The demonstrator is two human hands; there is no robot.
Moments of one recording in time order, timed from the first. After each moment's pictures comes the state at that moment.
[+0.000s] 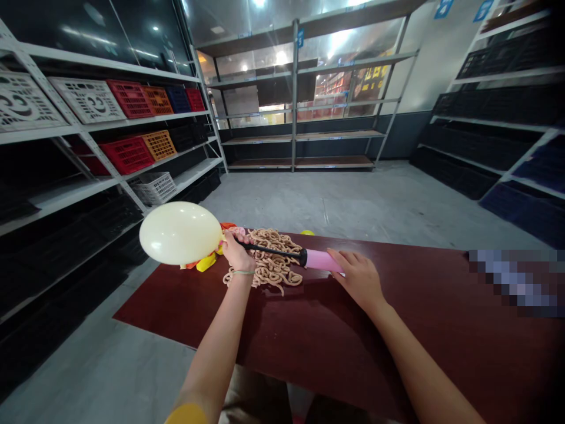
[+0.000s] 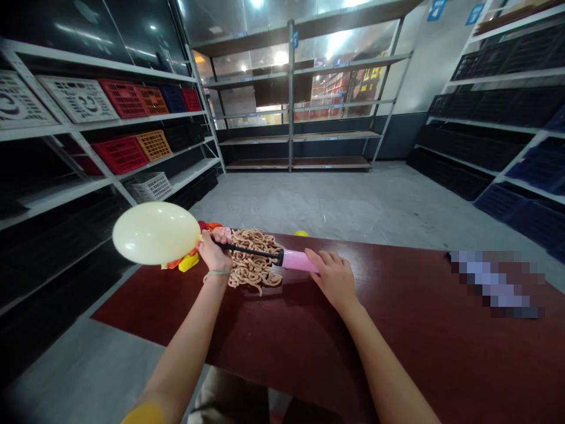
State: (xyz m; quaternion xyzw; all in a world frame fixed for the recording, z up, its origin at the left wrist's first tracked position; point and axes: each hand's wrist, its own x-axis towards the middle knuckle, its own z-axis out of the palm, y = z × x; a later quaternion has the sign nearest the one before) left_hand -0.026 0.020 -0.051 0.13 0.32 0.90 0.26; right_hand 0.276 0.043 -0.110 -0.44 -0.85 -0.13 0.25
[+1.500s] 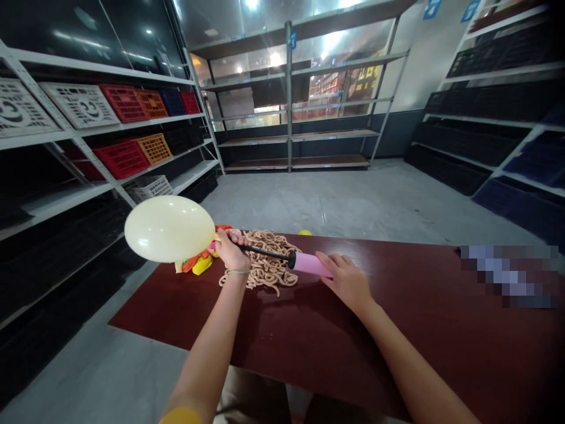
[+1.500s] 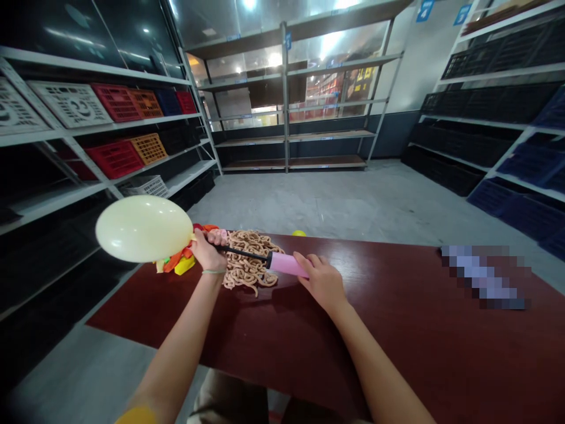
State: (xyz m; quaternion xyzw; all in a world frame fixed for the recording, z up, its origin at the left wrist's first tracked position) left_hand -0.021 0.017 -0.033 0.16 0.31 0.90 0.25; right_hand 0.262 0.029 -0.110 -0.44 -0.86 -0.09 0.24
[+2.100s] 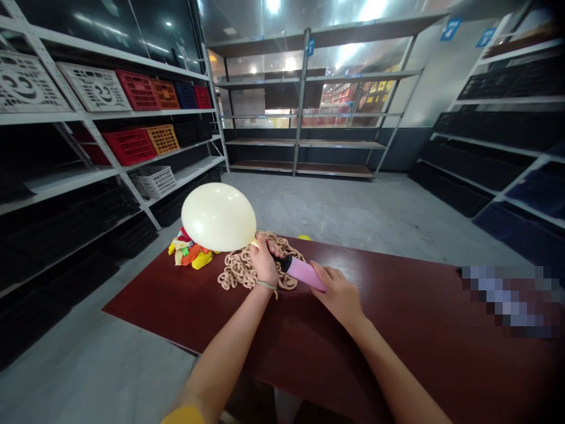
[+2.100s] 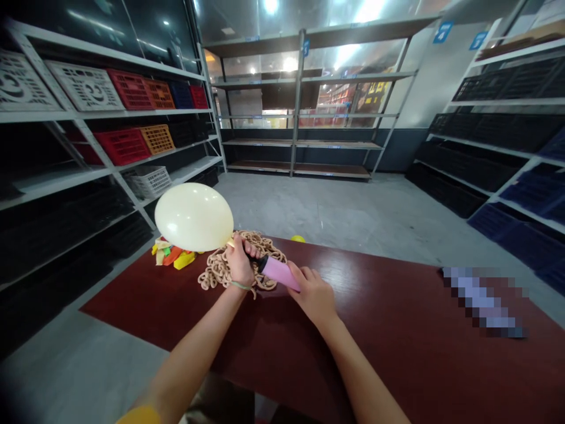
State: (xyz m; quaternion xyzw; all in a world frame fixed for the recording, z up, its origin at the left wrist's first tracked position) left_hand 0.050 0.020 -0.062 0.18 0.31 0.87 0.34; right_hand 0.246 0.013 -0.112 -0.42 -0.87 -0.07 0.26
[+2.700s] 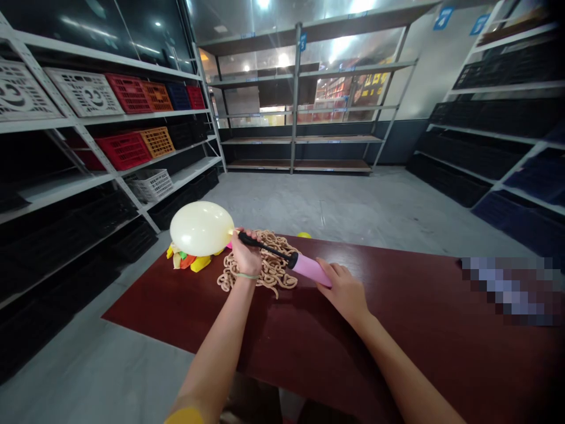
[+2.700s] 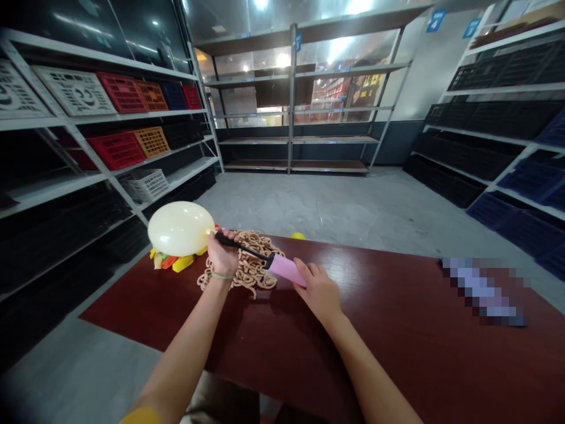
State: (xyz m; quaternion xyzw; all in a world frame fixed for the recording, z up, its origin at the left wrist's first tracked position) left_hand -0.006 0.024 -0.050 0.12 0.18 0.89 0.40; right_hand 0.253 0.018 -0.113 -0.46 -0.85 -0.07 0.25
